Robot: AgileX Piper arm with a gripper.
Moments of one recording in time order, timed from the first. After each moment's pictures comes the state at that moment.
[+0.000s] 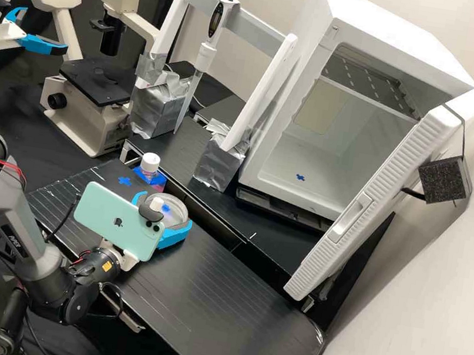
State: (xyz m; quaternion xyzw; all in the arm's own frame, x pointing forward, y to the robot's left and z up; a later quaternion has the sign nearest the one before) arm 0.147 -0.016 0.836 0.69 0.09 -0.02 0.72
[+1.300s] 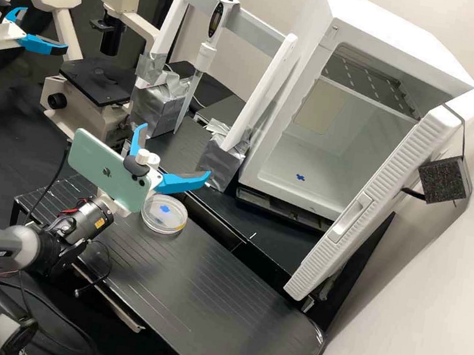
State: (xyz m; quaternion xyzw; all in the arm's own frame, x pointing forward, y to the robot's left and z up) arm 0.171 0.070 0.834 0.71 0.03 0.15 0.68
